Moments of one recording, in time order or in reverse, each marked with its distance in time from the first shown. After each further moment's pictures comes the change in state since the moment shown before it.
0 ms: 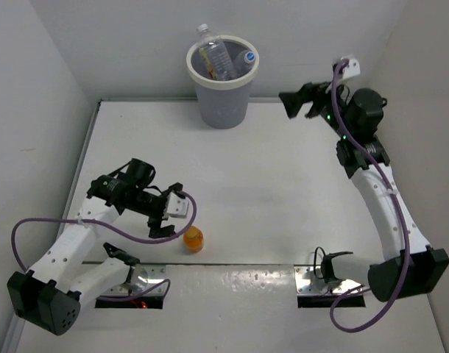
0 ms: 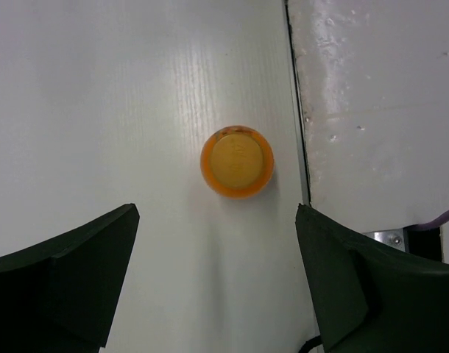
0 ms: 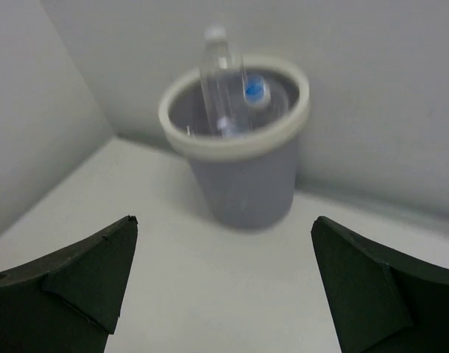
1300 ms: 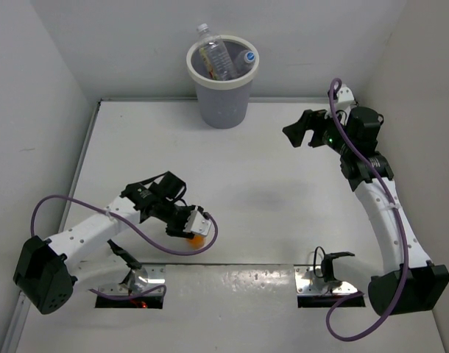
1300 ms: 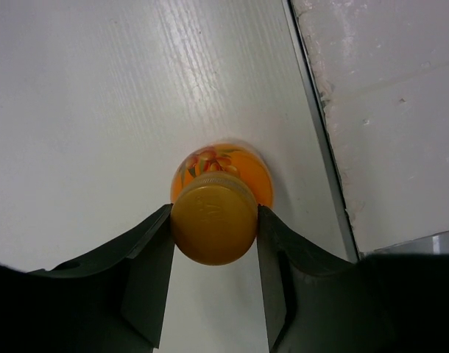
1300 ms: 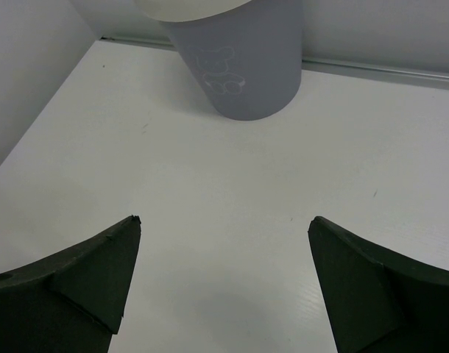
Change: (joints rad) left arm -0.320 0.113 -0.168 0.319 -0.219 -0.059; right arm -0.067 -0.136 -0.211 -0.333 -0.073 0.000
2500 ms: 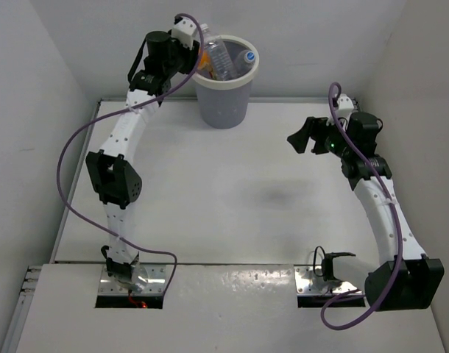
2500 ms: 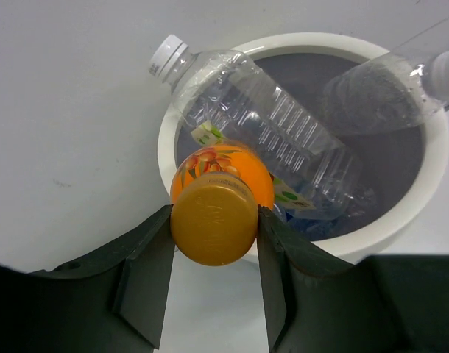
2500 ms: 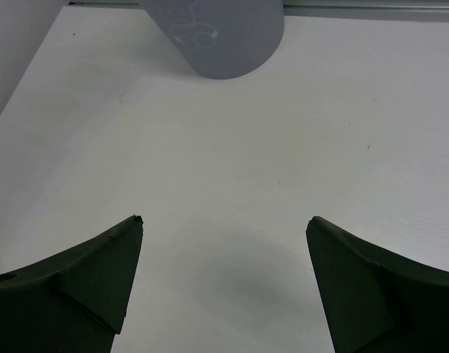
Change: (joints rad) left arm 0.402 0.972 1.486 0.562 -0.460 -0.931; right arm -0.070 0.024 -0.064 -0.038 -0.036 -0.011
